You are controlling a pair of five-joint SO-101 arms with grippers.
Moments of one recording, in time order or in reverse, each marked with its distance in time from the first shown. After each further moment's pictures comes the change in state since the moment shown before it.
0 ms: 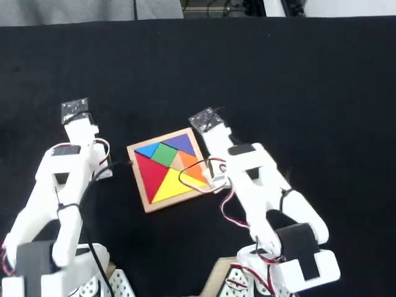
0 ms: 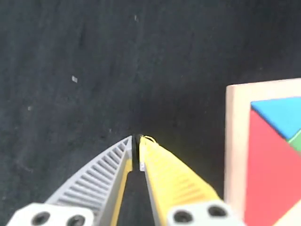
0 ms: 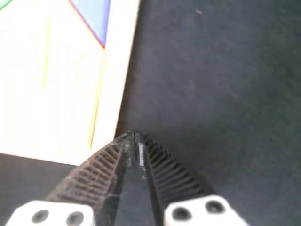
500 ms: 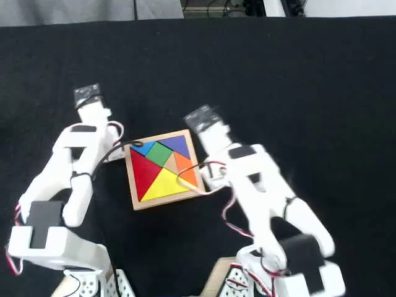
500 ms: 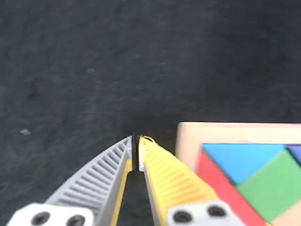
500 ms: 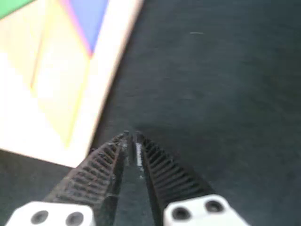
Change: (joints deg) left arm 5.6 18.5 -15.5 -2.4 6.7; right arm 1.1 -6.7 0.9 0.3 -0.1
